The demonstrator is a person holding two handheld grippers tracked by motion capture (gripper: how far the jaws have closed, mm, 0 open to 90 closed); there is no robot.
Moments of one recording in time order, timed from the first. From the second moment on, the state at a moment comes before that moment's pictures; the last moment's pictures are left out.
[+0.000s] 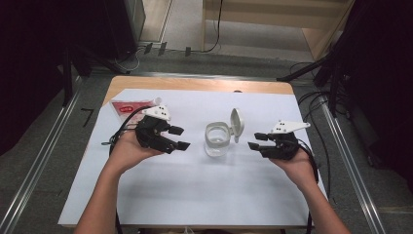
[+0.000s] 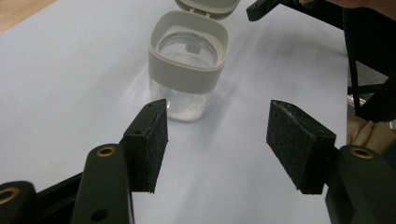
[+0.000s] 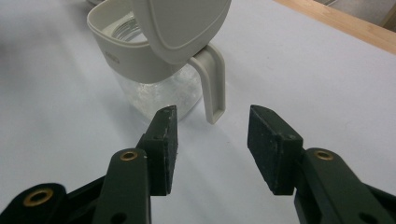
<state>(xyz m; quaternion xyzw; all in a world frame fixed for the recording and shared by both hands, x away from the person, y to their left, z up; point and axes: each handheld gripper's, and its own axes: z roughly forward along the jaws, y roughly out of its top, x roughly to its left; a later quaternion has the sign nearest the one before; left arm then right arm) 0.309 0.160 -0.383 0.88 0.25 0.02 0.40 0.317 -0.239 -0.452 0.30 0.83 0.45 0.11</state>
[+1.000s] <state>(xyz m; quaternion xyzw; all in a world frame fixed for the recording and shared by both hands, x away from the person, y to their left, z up) 0.299 0.263 -0.389 0.87 0.30 0.03 0.40 0.328 -0.236 -0.455 0.31 0.83 0.45 0.10</state>
